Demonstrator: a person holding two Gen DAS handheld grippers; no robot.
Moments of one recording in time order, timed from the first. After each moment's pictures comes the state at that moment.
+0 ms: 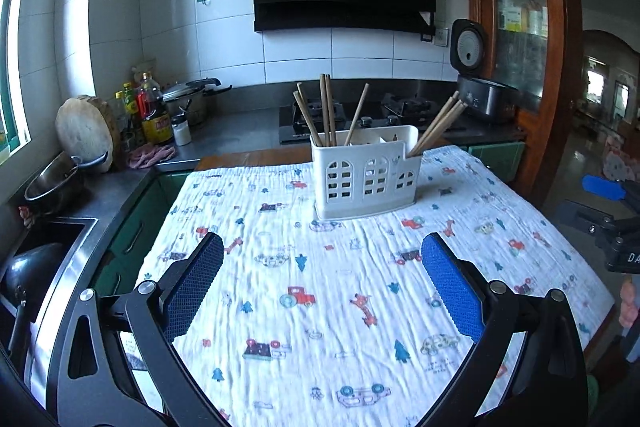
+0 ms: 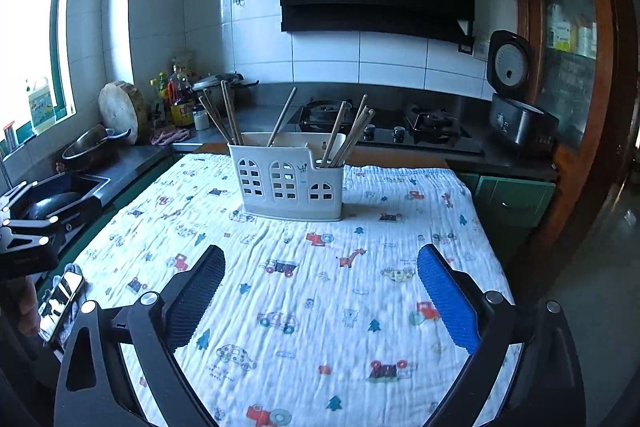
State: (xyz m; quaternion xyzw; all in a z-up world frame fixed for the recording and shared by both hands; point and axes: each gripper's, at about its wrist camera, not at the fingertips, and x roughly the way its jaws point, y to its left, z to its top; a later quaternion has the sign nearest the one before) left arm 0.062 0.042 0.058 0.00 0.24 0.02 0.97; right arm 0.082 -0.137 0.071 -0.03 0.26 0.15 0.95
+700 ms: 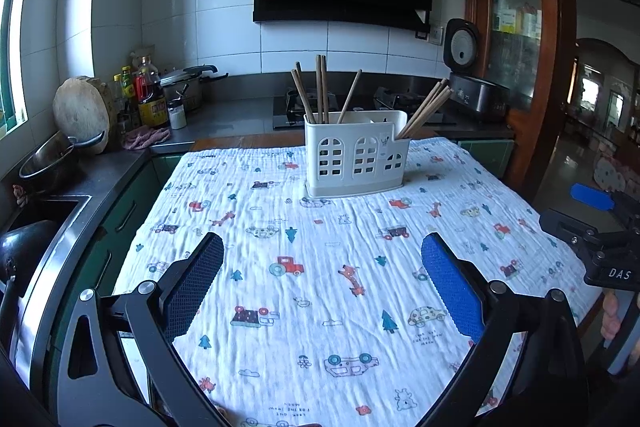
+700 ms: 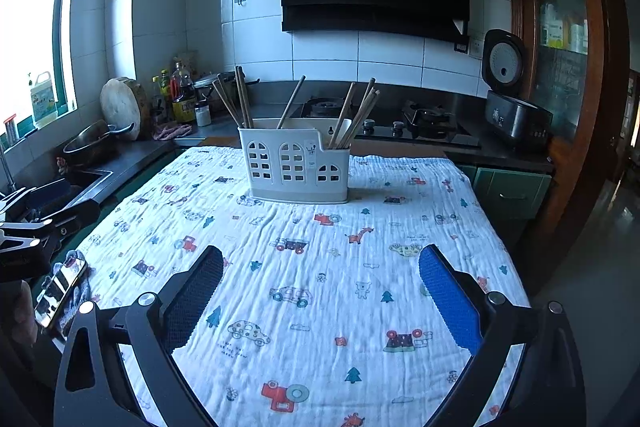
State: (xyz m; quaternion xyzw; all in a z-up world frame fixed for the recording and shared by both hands) left arm 0.035 0.043 0.039 -0.02 0.25 0.01 0.97; right arm 0.053 -0.125 0.050 -0.03 0.26 0.14 0.96
